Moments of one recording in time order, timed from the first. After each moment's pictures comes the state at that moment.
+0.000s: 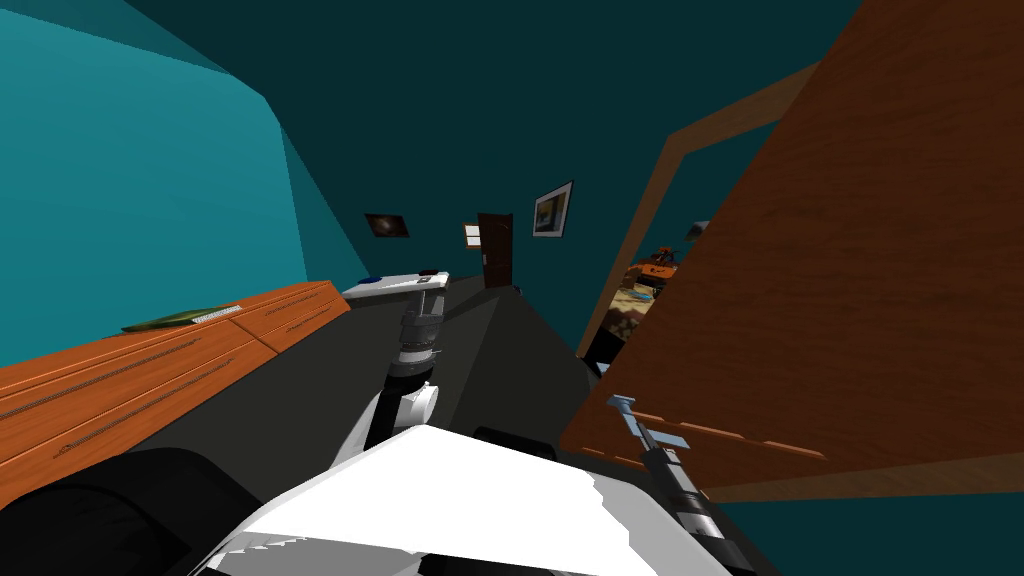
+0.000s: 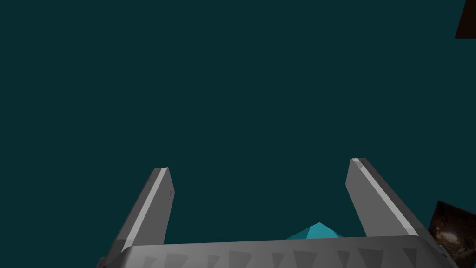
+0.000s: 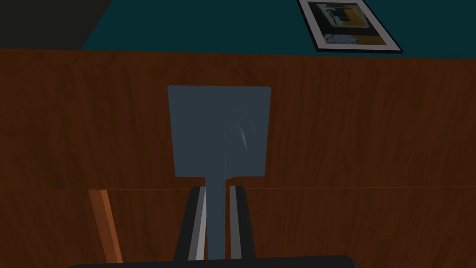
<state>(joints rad) 0.17 -0.50 0.07 -0.48 -0.04 -1.28 -0.46</state>
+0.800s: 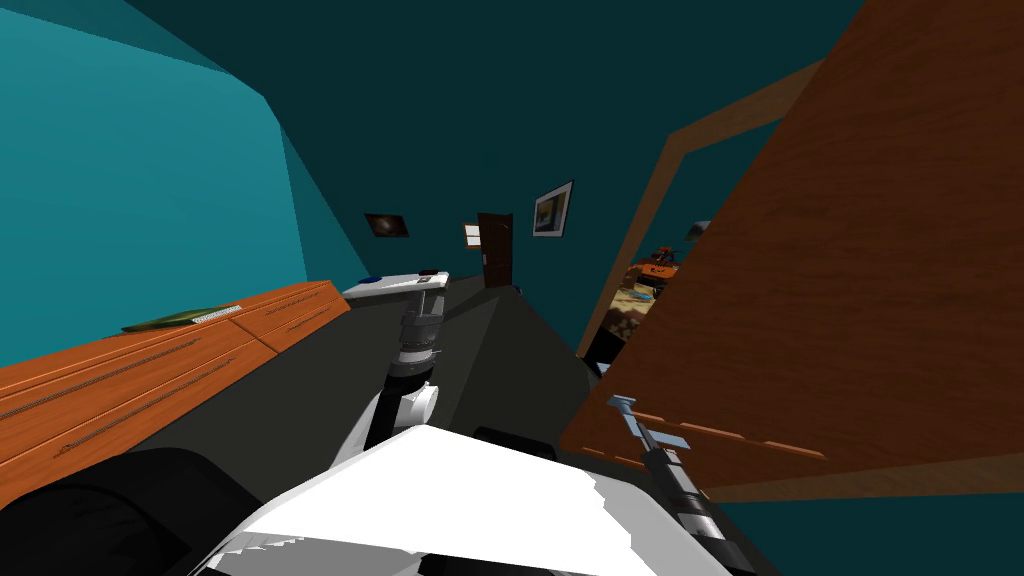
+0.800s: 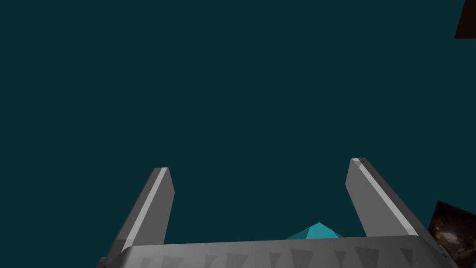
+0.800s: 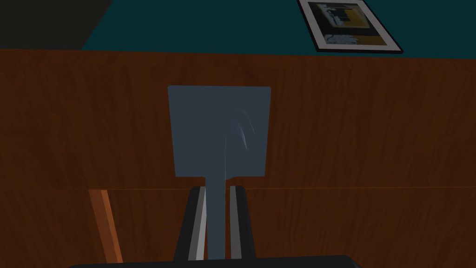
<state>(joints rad) 0.17 -0.50 0.07 -0.49 -0.04 -1.28 -0.46</state>
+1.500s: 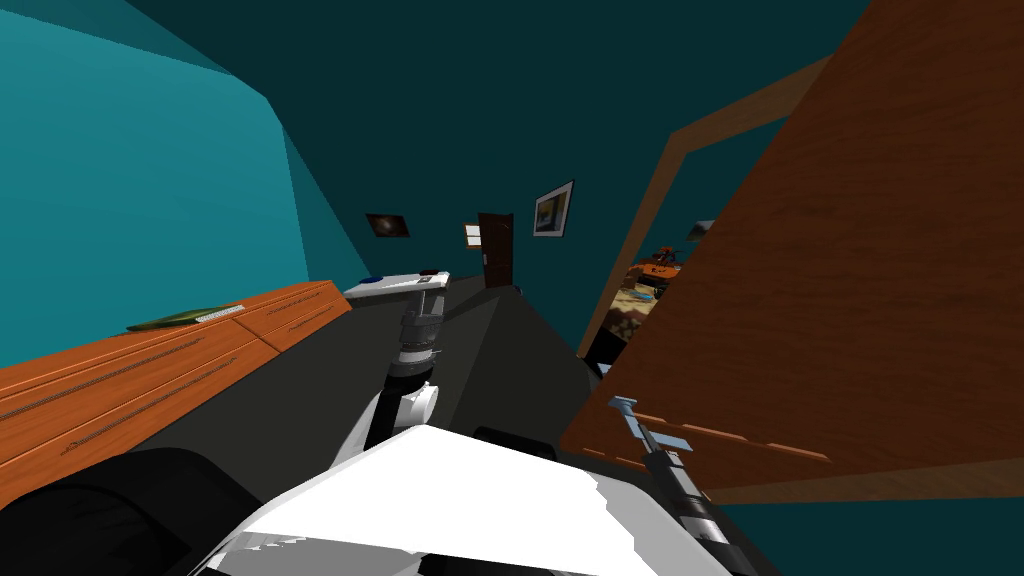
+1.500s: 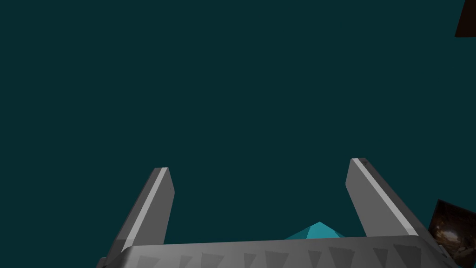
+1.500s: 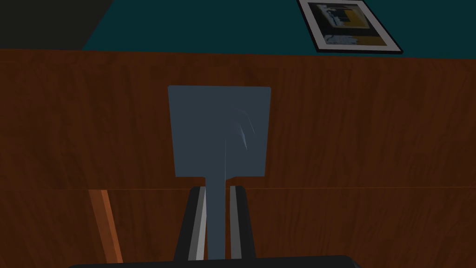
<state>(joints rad) 0.18 -0.50 0.07 -0.48 -0.04 -1.28 -0.46</state>
